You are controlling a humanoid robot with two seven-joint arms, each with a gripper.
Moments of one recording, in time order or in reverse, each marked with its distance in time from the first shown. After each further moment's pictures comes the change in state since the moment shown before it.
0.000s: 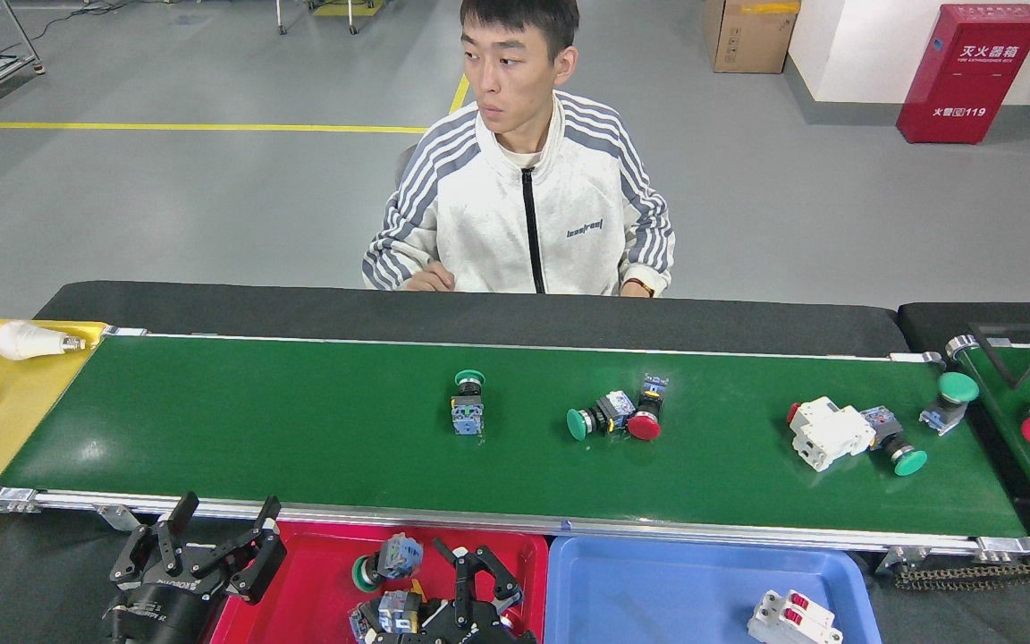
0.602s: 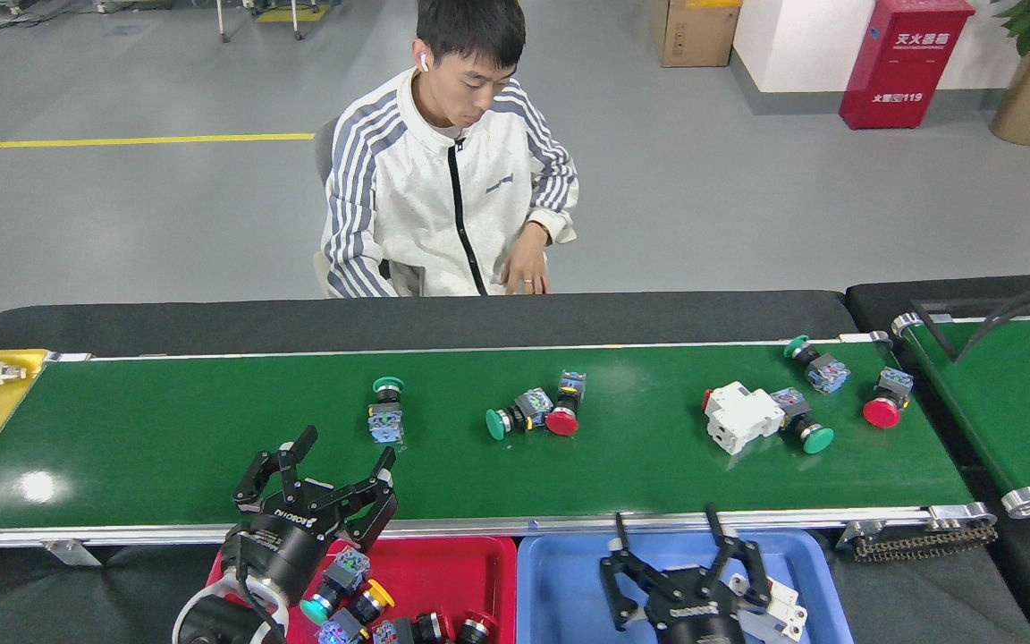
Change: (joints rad) left arm -0.300 -0.104 -0.185 0.236 -0.135 0.029 -0.046; right arm 0.264 -0.034 -0.551 -0.106 -0.081 0.285 -0.243
